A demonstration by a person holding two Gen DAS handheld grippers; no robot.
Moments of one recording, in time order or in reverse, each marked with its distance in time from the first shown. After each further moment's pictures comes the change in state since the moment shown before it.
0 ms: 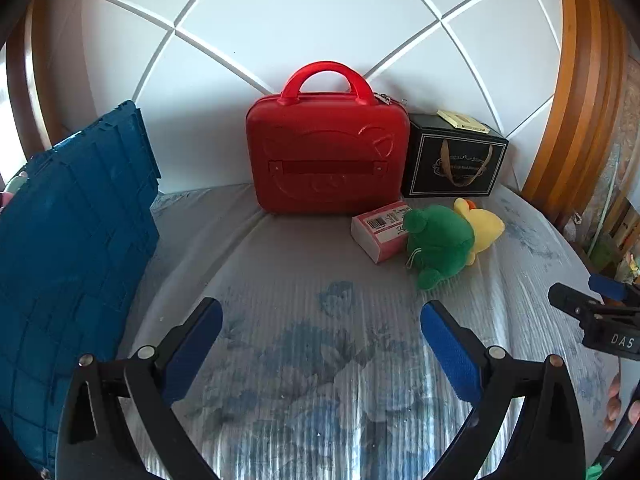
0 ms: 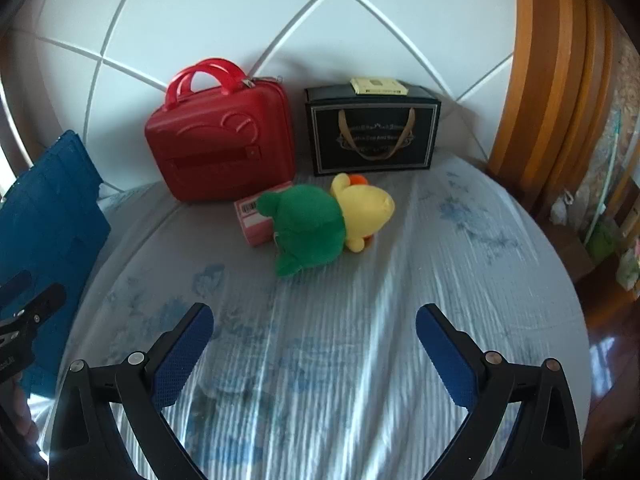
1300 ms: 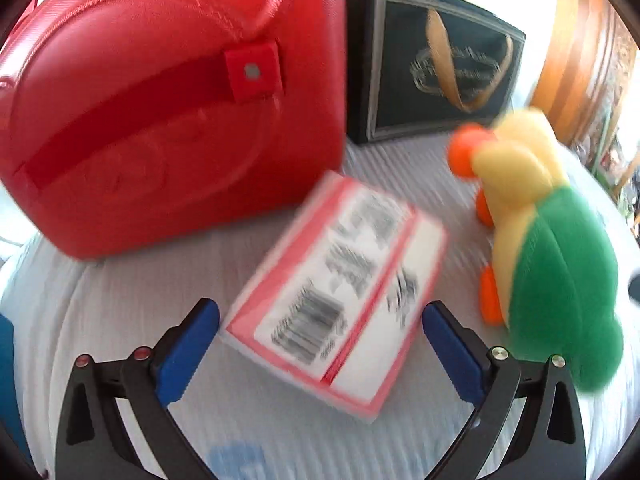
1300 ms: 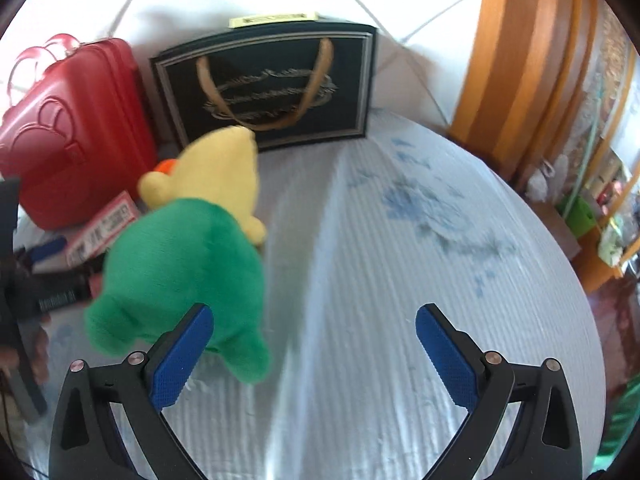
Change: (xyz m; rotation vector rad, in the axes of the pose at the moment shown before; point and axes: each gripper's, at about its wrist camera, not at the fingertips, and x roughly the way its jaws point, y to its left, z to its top) left arm 0.290 -0.106 0.031 0.257 0.200 -0.162; right arm 0.156 -0.100 0.036 0.097 0.044 -0.180
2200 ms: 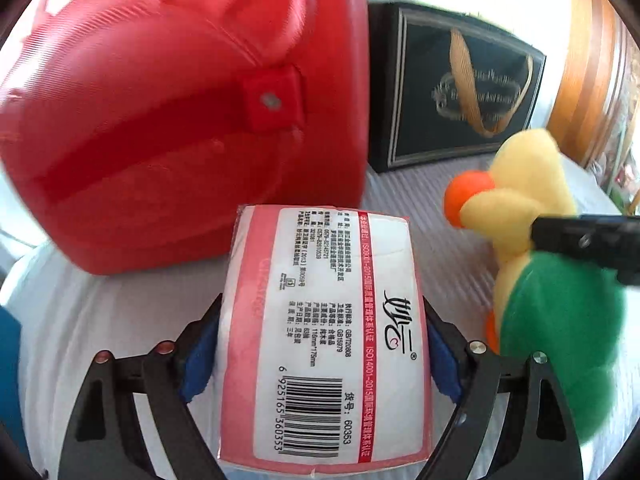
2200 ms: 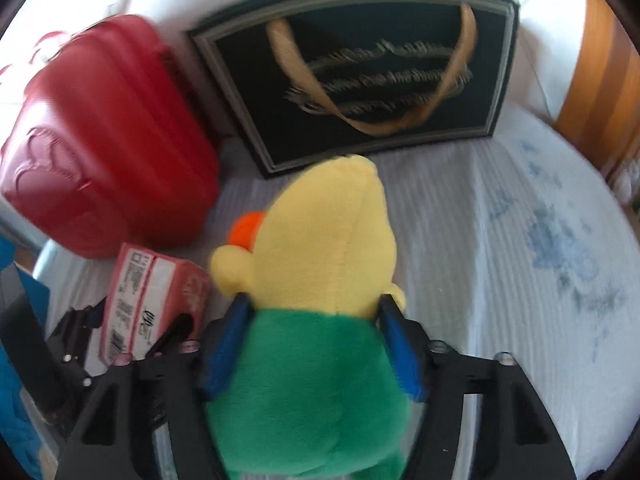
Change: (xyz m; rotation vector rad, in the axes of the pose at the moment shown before) left arm -0.021 0.006 0.006 -0.070 -0.109 0.065; right arm 0.072 0.071 0.074 -0.036 0.134 0.215
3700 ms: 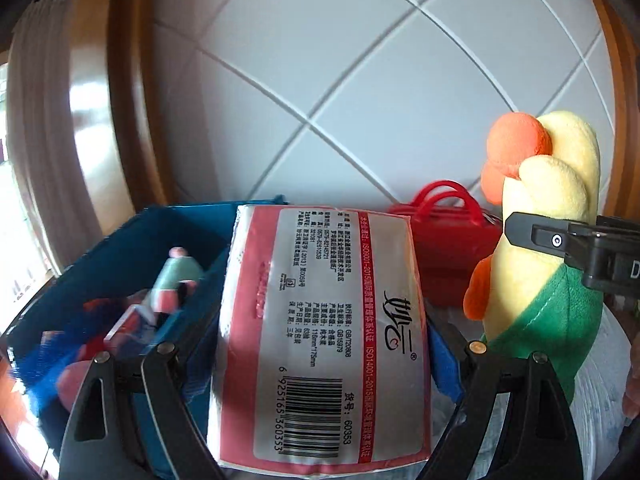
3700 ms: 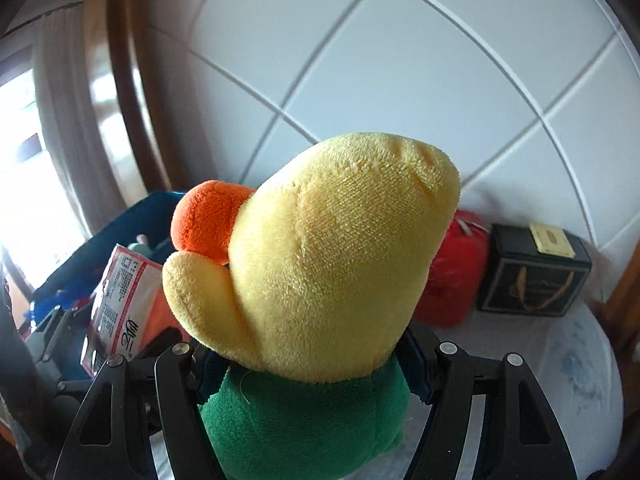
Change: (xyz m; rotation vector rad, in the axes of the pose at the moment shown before) left arm -0.481 0.214 -0.102 -0.285 -0.342 0.417; right arm -0.333 0.292 -0.096 -0.425 -0.393 0.377
